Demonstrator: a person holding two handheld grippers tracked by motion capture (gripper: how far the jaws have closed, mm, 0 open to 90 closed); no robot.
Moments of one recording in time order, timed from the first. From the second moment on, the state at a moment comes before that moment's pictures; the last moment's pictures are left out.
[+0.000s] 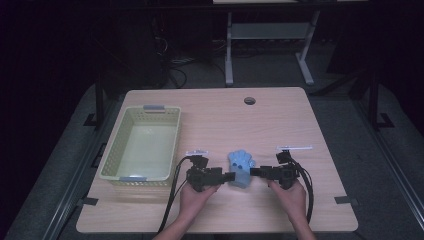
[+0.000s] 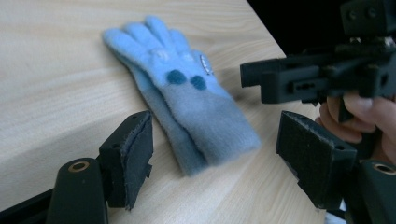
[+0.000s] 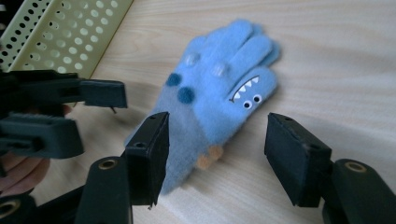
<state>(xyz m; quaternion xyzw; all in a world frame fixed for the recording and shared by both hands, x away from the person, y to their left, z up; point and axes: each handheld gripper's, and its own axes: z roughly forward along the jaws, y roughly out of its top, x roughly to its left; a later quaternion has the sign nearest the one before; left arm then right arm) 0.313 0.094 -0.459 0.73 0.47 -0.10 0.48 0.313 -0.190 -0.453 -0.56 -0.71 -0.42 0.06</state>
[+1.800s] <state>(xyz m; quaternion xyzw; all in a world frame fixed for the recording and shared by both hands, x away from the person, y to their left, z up) 0.329 0.081 -0.487 0.70 0.51 -0.20 0.46 0.316 -0.175 -0.490 -0.60 -0.63 -0.46 0.17</state>
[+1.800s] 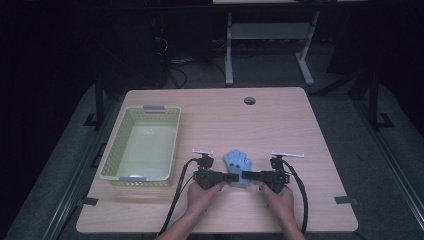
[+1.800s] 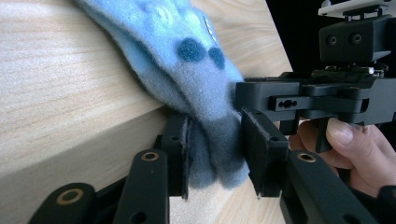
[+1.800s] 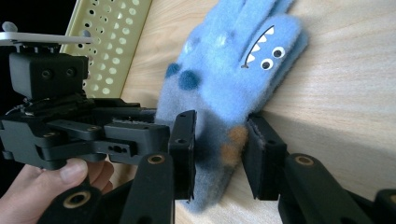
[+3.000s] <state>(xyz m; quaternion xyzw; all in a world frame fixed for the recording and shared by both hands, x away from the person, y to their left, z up) 0.336 0.094 -0.453 0.70 0.47 -0.21 0.49 0.314 -0.168 -0.453 -0.55 -0.64 -0.52 0.14</state>
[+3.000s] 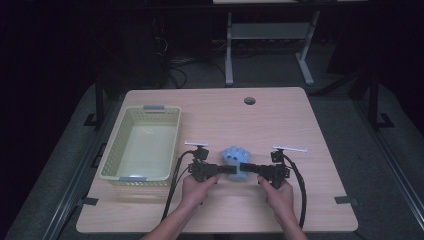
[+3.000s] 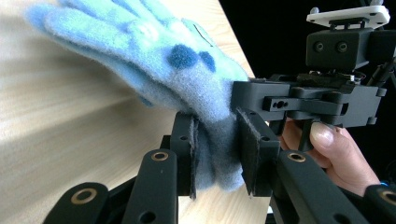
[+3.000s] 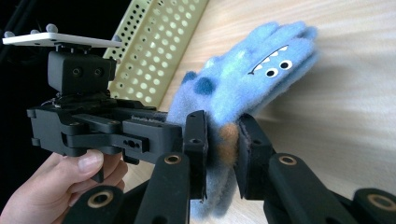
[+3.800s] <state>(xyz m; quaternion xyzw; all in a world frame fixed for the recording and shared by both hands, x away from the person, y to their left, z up) 0.340 0.118 -0.417 0.69 0.46 -0.20 0.52 0.321 -0.150 -0.418 -0.53 -0.64 -0.54 0.14</state>
